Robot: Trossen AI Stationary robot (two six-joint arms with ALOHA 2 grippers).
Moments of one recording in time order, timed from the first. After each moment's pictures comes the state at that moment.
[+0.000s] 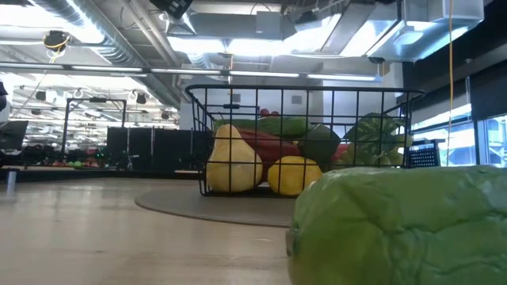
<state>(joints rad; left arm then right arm) 0.21 1.23 1.33 -0.99 0.62 0.50 0.58 2.03 1.74 -0.72 -0.13 0.68</state>
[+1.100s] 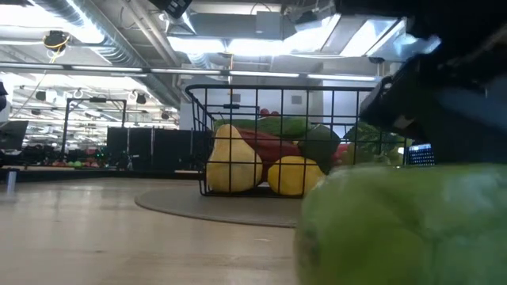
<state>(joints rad) 0.21 1.23 1.33 -0.99 0.64 0.47 0.61 2.03 1.35 -0.38 -0.11 0.59</state>
